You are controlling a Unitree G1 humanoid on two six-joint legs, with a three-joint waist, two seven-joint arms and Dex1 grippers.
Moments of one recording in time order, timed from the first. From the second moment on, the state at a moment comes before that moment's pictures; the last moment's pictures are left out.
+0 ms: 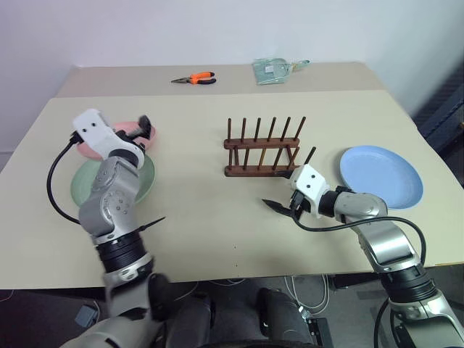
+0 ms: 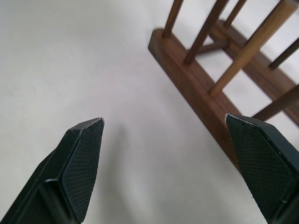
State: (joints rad) left arm -0.63 -0.09 0.60 -0.23 -0.40 0.74 0.31; right arm -0.31 -0.58 0.16 -0.14 0.08 0.32 0.79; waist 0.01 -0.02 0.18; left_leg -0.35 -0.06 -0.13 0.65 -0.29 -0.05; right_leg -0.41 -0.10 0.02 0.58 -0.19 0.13
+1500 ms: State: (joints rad) left arm -0.84 0.04 0.29 -0.22 -0.78 0.96 0.20; right arm -0.69 -0.65 0.28 -0.03 -0.31 -0.04 0.65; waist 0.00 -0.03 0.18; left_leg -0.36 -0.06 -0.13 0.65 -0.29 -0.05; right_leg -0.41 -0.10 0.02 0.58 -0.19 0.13
